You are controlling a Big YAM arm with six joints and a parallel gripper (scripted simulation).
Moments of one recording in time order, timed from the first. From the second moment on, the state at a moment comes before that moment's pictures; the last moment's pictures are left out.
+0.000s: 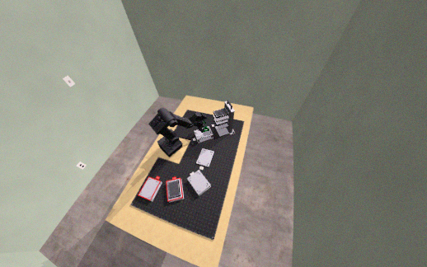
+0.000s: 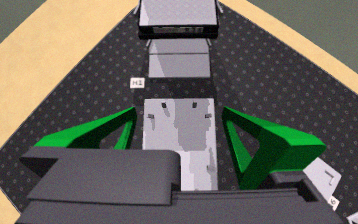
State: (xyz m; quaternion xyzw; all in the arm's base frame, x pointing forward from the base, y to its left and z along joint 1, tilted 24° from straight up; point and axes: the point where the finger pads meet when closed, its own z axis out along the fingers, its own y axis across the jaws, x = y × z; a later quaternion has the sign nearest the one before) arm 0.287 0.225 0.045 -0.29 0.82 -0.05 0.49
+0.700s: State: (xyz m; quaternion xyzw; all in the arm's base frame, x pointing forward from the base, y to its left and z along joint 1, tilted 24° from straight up) arm 0.296 0.217 0.016 -0.29 0.82 -0.05 0.49
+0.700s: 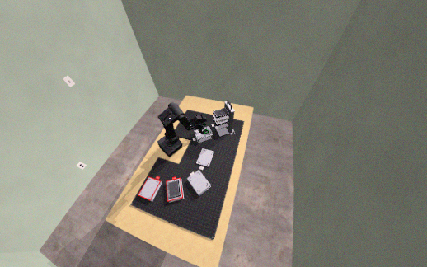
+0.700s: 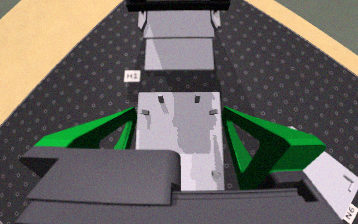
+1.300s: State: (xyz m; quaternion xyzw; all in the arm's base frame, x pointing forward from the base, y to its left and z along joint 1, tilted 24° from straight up) arm 0.322 0.234 0.025 -0.28 0.82 -0.05 0.49
